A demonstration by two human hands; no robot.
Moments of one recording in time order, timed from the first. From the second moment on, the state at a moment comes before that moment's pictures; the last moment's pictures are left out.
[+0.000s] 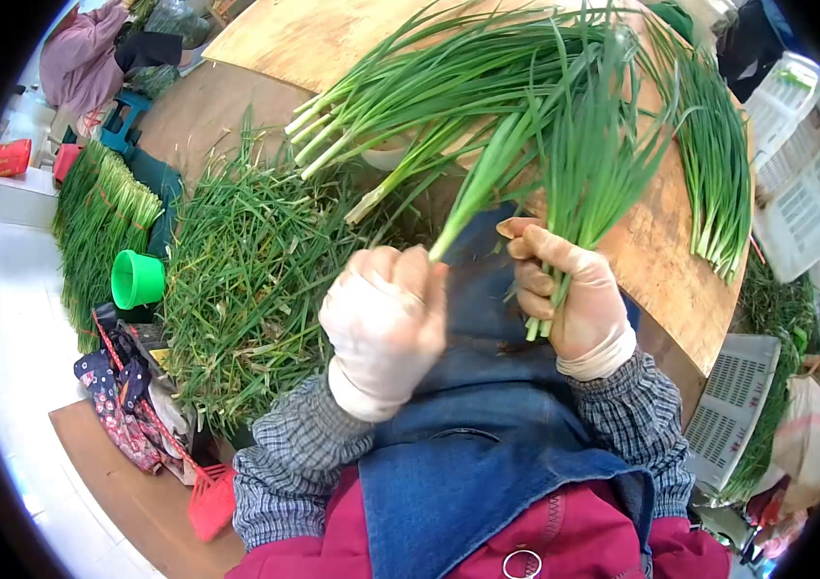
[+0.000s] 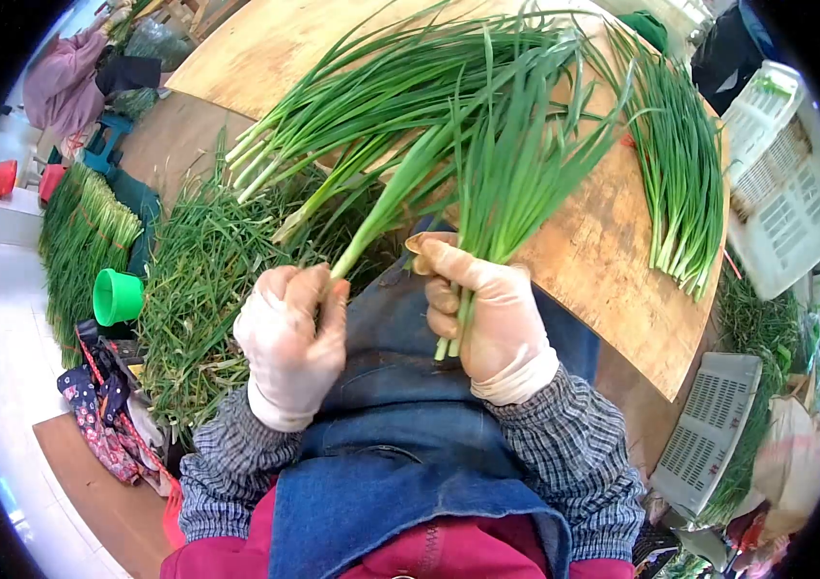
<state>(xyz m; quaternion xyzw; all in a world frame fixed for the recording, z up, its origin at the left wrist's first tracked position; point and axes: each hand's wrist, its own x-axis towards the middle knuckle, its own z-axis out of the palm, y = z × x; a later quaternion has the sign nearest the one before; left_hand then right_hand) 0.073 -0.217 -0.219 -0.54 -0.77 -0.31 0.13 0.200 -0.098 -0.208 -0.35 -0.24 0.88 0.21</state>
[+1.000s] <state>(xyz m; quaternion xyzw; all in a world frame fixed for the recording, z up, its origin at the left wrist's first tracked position) 0.080 -0.101 -0.222 -0.59 -0.73 -0.35 -0.05 0.271 -0.057 -0.190 -0.26 -0.20 0.90 0.28</state>
